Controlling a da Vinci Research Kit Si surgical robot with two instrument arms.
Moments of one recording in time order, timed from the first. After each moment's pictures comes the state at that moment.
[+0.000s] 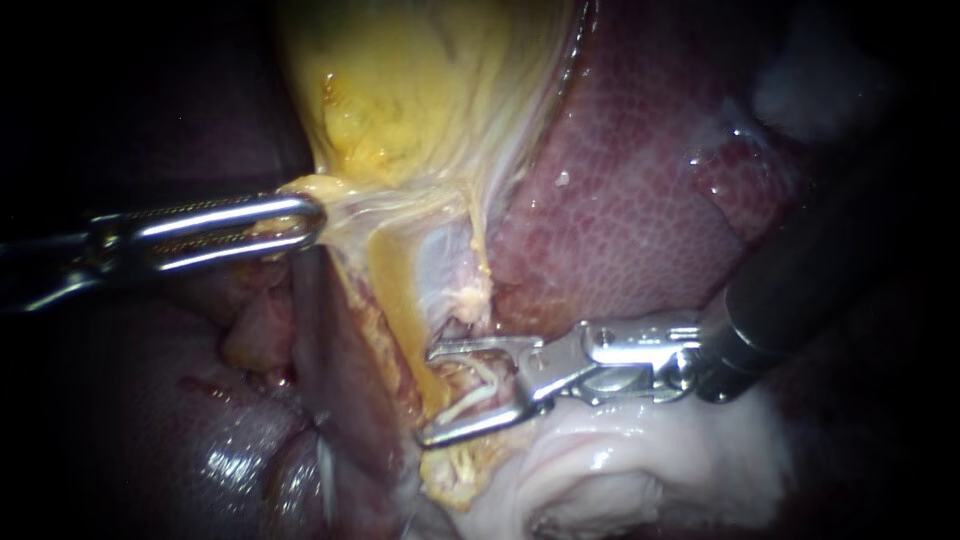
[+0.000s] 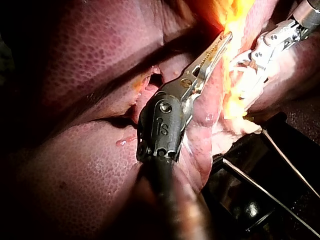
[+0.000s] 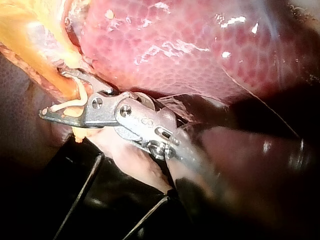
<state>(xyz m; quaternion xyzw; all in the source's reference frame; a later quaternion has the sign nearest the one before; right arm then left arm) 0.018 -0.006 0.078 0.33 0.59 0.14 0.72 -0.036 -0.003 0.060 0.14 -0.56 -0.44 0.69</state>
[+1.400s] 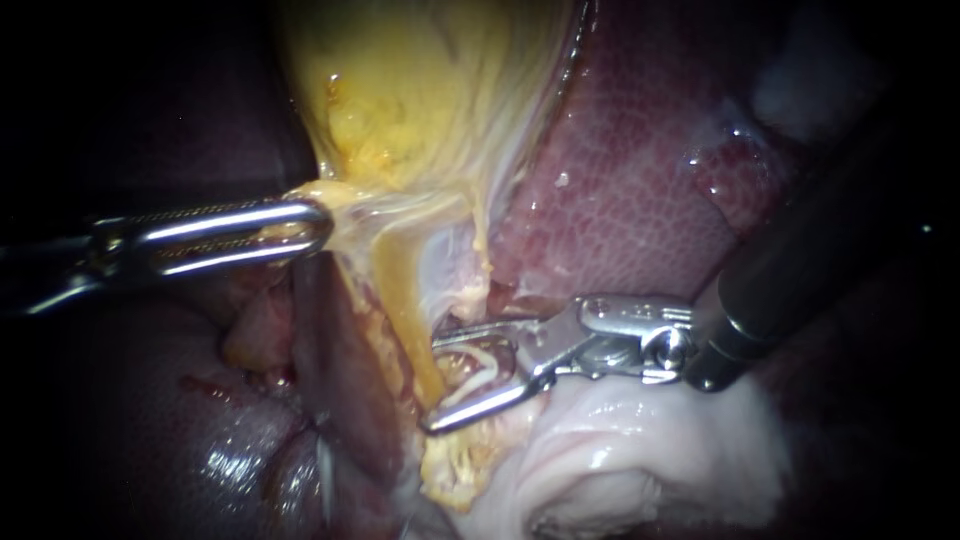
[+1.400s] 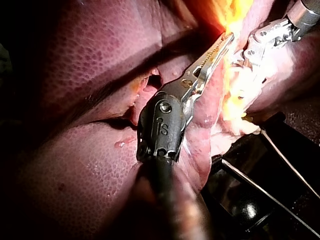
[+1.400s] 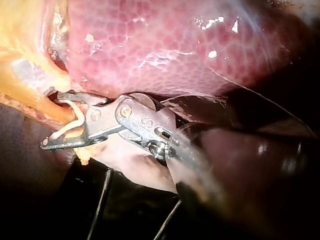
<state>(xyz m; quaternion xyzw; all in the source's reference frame) 0.018 -0.006 0.079 0.42 0.59 0.13 0.68 -0.036 -0.002 0.061 0.15 -0.56 -0.43 0.69</state>
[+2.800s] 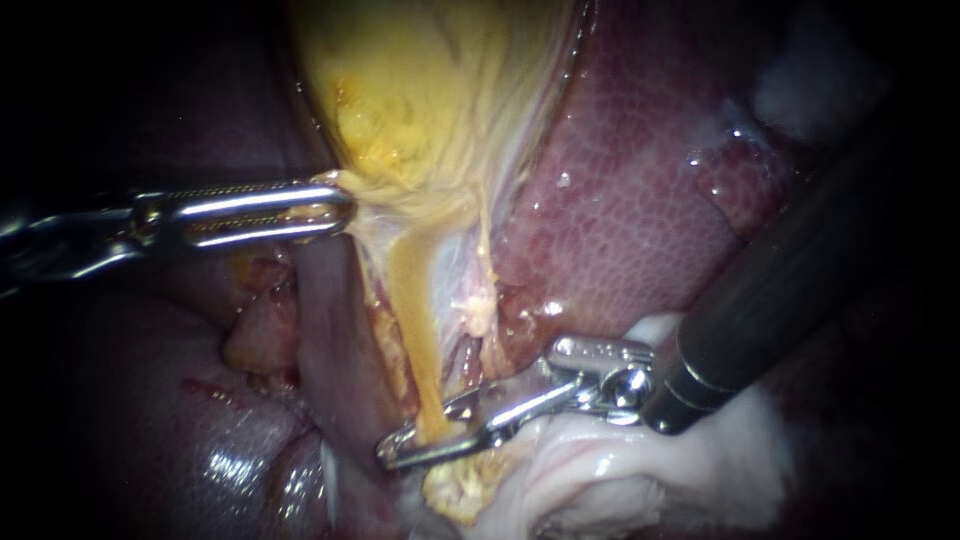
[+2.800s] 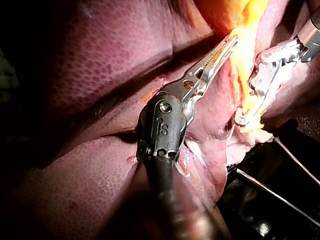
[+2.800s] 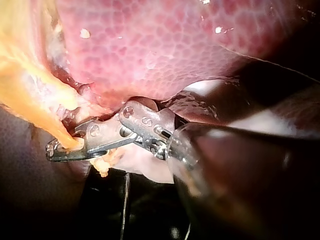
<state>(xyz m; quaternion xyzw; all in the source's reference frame) 0.020 -0.009 0.082 0.50 0.54 0.14 0.67 -0.036 -0.001 0.066 0.15 -0.56 -0.42 0.70</state>
